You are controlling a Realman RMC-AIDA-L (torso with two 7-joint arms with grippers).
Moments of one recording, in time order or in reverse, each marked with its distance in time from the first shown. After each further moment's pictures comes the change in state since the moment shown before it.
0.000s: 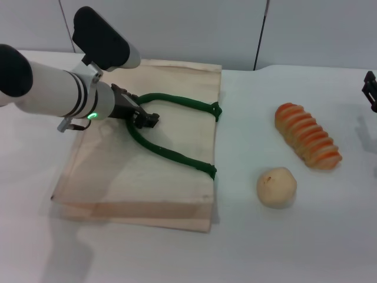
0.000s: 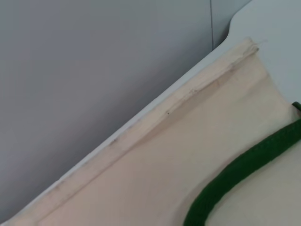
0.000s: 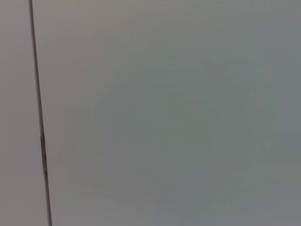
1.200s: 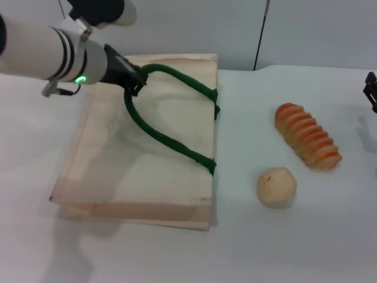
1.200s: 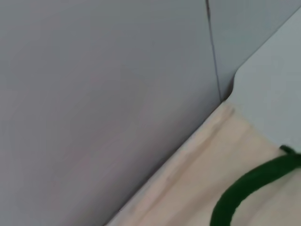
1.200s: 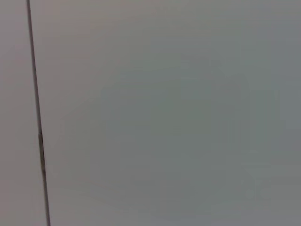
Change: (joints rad) left arm 0.099 0.007 -0.002 0.451 0.183 -0.245 -0.186; right arm -0.003 -0.002 0.000 0.000 0.000 0.000 0.002
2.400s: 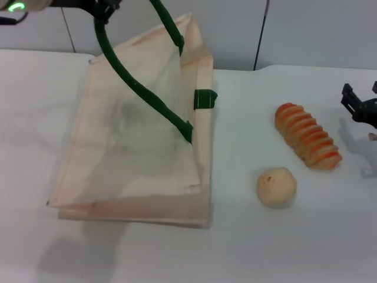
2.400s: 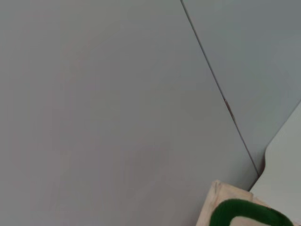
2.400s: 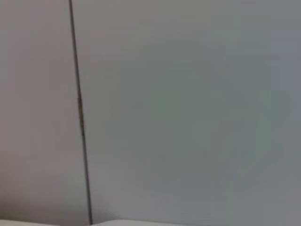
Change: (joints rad) left arm 0.129 0.002 -0.108 0.669 0.049 -0.328 -0.027; right arm 0.025 -0.006 0.000 -0.002 -0.138 0.093 0.077
